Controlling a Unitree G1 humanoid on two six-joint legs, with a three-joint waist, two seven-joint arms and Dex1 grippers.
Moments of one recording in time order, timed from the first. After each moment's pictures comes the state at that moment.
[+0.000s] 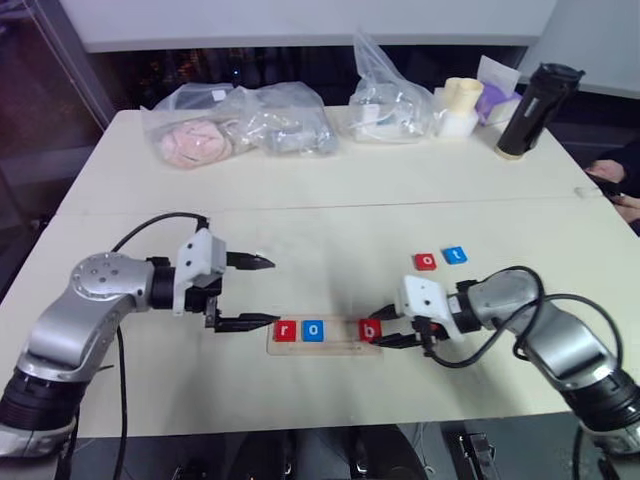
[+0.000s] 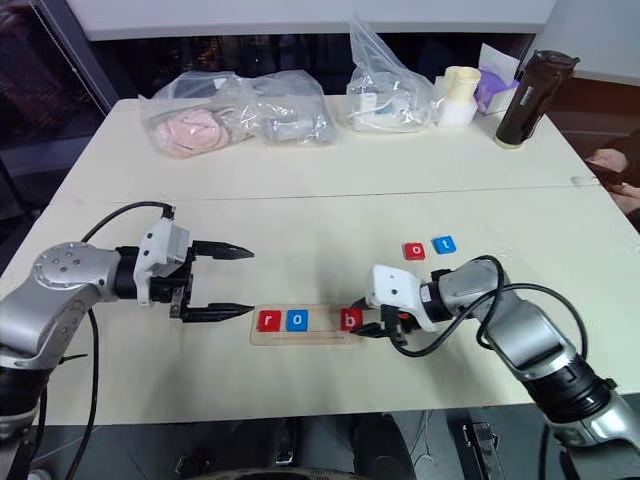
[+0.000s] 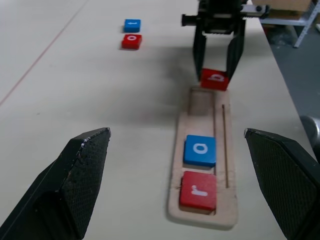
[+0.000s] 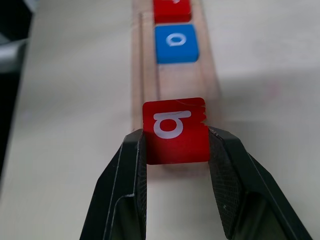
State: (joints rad) left arm -0.28 0.83 0.01 -0.33 -0.51 0.41 -1.20; right arm -0.34 -0.82 0.31 -0.34 0.21 0.48 1.18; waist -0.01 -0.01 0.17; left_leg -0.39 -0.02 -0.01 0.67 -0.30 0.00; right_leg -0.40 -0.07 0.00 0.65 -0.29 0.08
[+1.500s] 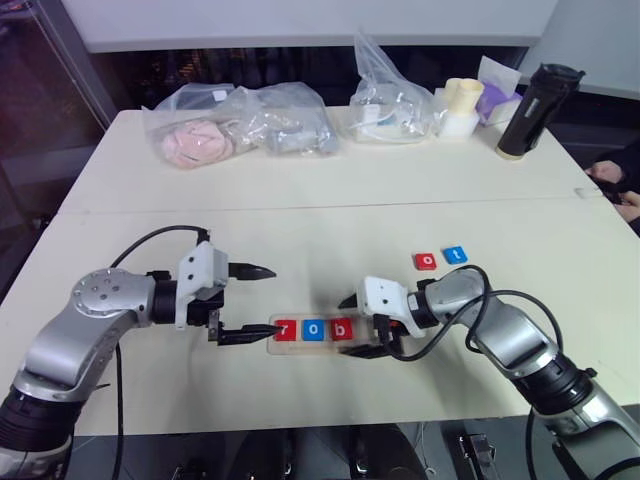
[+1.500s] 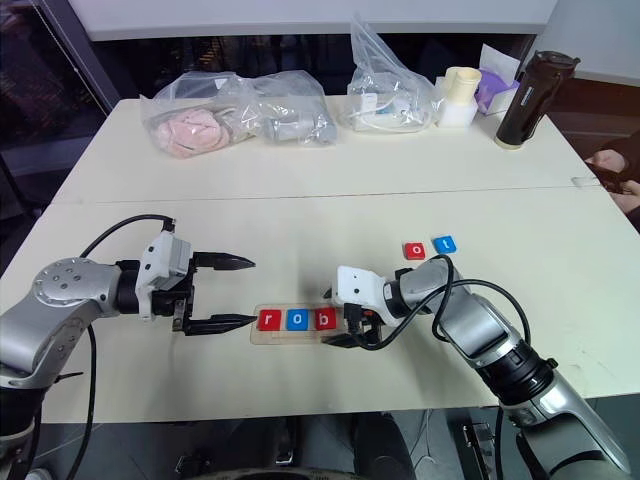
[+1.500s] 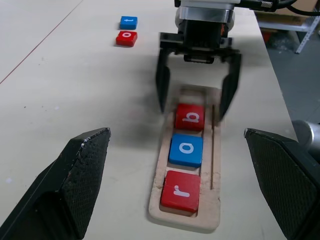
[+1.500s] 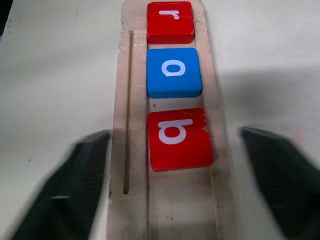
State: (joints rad) left arm -0.20 0.83 0.02 -0.40 -0.54 0.43 -1.14; right arm -0.44 -0.68 0.43 -0.25 0.12 0.50 1.15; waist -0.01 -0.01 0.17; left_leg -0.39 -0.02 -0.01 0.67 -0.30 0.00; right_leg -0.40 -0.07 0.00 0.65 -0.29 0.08
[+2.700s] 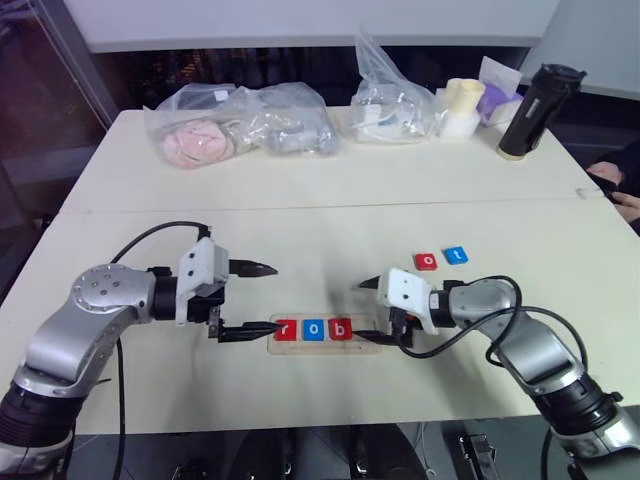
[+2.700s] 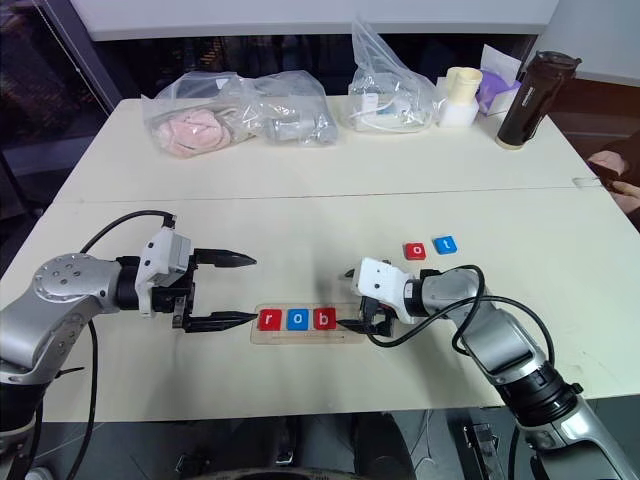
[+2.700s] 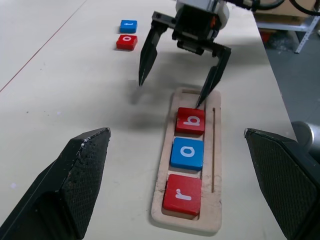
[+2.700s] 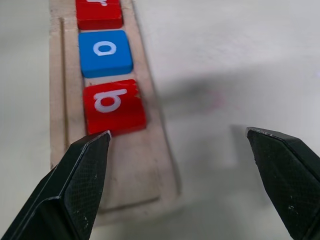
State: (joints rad) left arm -0.22 0.83 0.02 -0.40 -0.55 0.45 -1.15; right arm -0.32 -0.69 0.31 -0.28 0.08 0.42 0.97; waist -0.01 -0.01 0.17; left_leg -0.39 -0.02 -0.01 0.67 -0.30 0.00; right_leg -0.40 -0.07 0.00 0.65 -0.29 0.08
